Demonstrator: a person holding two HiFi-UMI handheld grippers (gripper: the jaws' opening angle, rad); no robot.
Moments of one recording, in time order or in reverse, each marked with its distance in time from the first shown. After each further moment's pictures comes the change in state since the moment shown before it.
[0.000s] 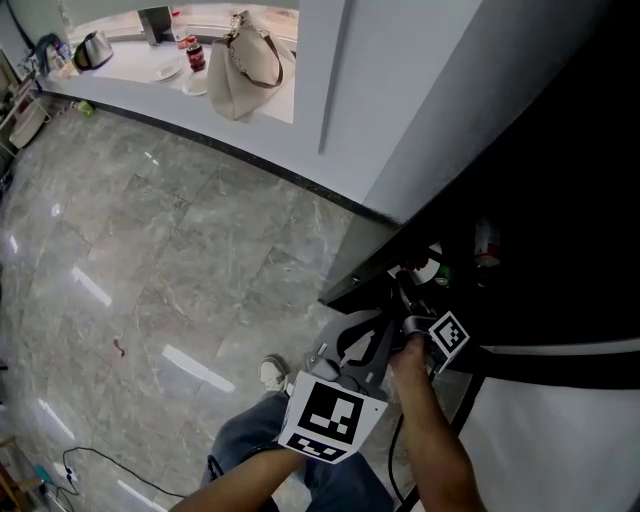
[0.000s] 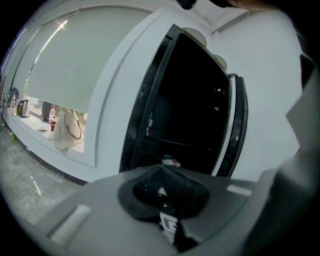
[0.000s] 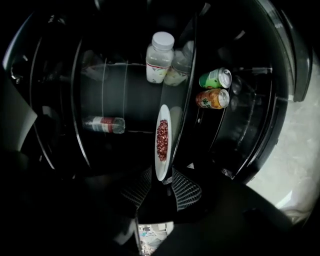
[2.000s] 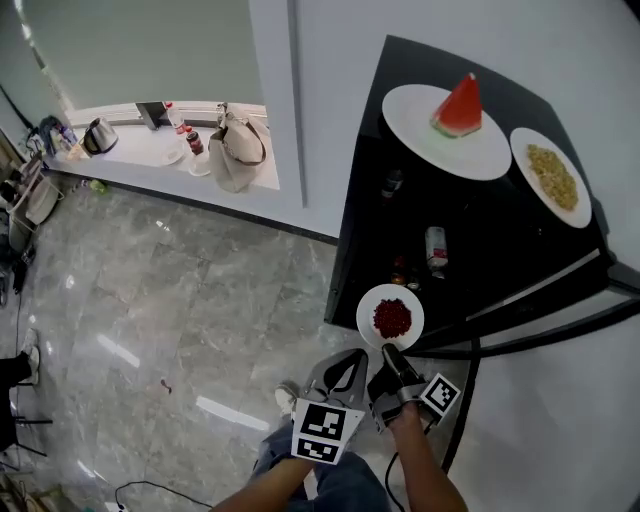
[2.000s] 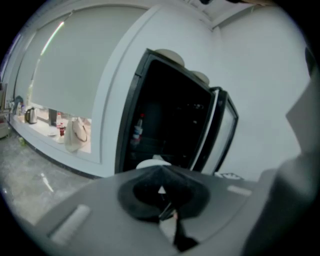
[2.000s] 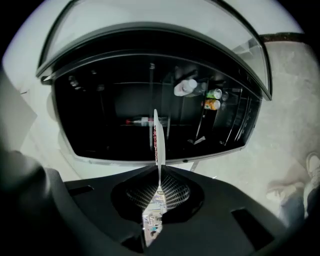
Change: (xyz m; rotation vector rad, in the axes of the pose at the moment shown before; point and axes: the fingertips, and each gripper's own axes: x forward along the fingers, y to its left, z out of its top) left arm -0.103 -0.083 0.054 -0.031 0.107 0.038; right arm -0.199 0.126 -0.071 0.054 0.052 0.054
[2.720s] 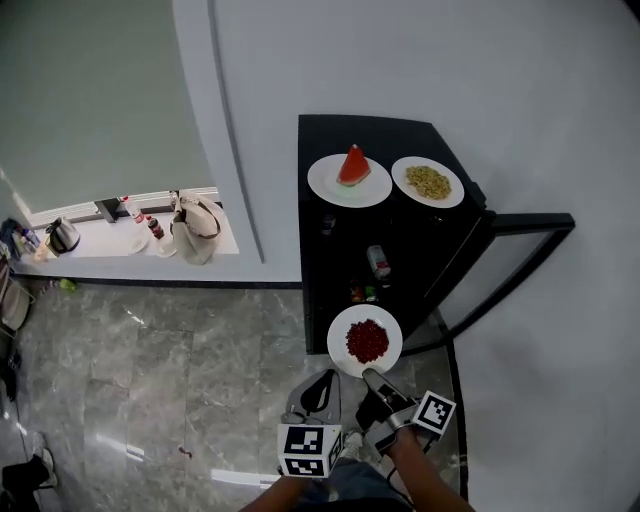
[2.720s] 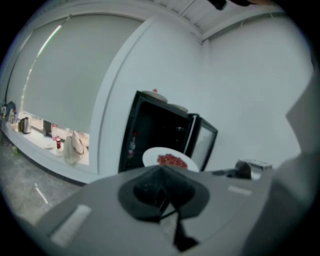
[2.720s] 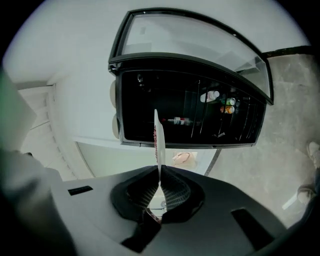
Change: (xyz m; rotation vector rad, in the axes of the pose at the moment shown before) left arm -0.127 -0.021 0.068 0.057 -0.070 -0.096; right arm -0.097 0.161 -0.103 -0.090 -0.107 0.116
